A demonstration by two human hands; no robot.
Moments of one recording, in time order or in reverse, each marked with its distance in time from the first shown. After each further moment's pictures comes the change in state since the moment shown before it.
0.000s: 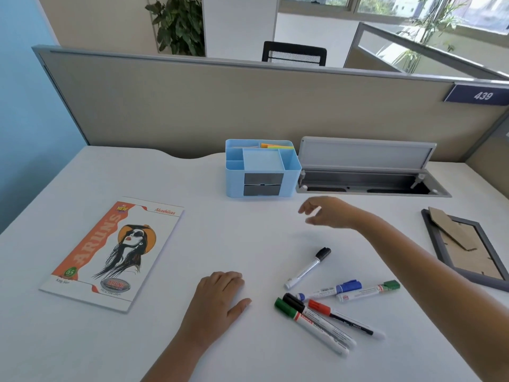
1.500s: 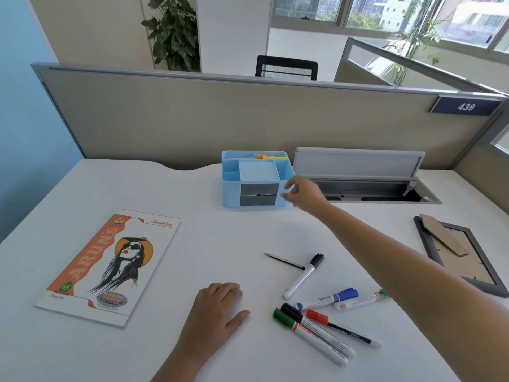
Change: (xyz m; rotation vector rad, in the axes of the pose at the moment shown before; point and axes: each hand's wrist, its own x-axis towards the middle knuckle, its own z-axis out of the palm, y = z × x) left_hand -0.001 0.000 0.000 -0.018 -0.016 -0.003; right_hand 0.056 -0.032 -0.003 0.269 0.369 0.139
